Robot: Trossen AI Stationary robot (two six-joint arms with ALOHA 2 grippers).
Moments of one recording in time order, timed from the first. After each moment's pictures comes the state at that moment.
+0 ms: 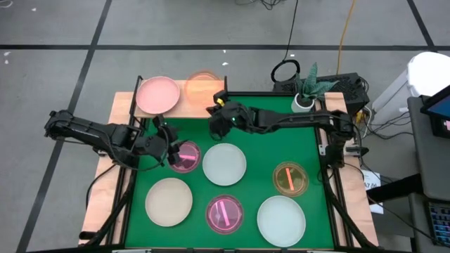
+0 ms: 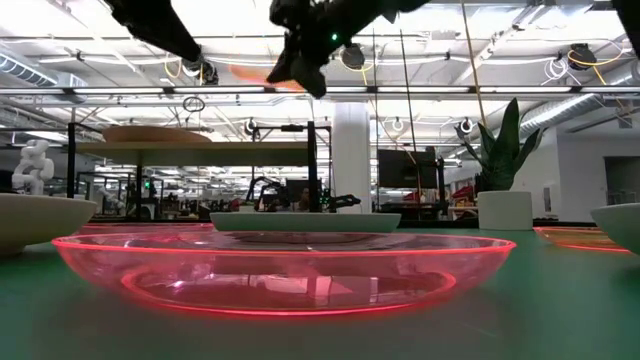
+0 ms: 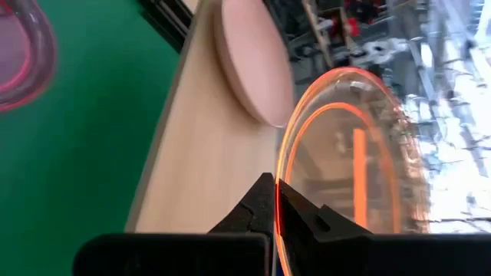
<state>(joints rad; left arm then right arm) -0.25 1.00 0.94 -0.73 -0.66 -0.26 -0.14 1.85 1.50 -0.04 0.39 -0.97</state>
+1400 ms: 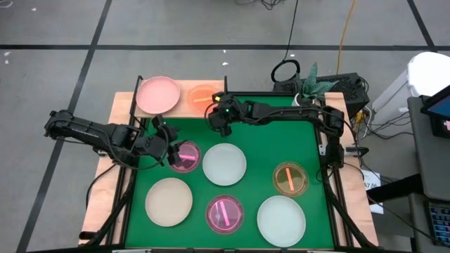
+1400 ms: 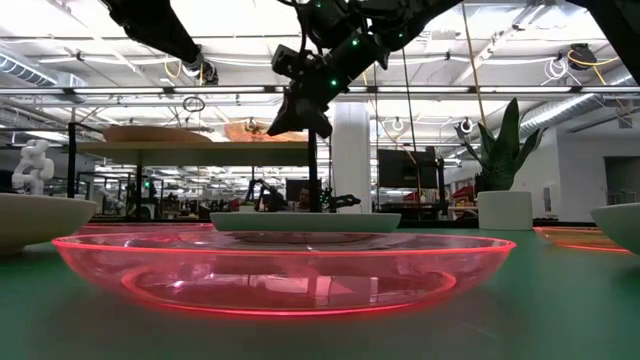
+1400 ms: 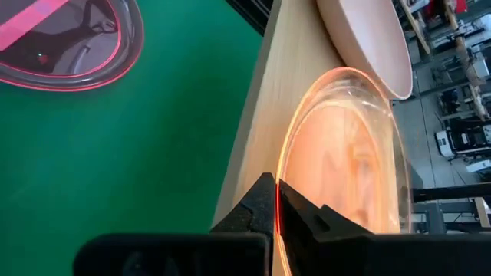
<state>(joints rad) -0.25 1.00 0.94 -0.74 -0.66 -0.31 -0.25 1.94 1.50 -0.14 0.13 -0.85</state>
